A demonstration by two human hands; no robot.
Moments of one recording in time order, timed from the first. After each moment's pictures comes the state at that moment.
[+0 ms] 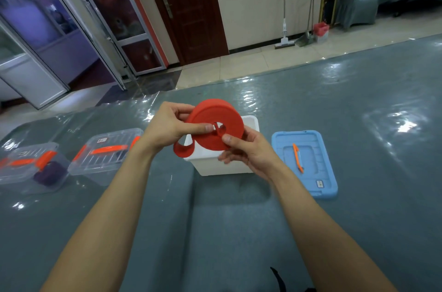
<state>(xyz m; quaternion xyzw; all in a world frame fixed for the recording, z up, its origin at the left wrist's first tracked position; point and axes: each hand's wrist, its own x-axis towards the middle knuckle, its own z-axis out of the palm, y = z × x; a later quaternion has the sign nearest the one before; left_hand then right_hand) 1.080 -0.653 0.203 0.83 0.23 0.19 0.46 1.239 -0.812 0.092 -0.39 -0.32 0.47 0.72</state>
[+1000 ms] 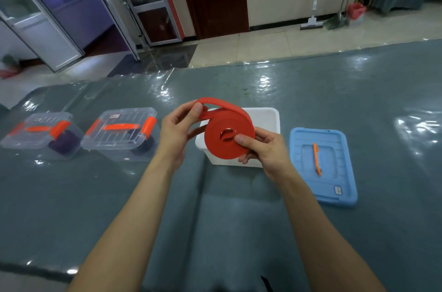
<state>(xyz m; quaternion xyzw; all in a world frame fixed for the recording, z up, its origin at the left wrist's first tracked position) 1.064 -0.649 0.146 0.61 0.31 0.39 0.61 1.234 -0.786 0.079 -0.46 -0.29 0.45 0.71</state>
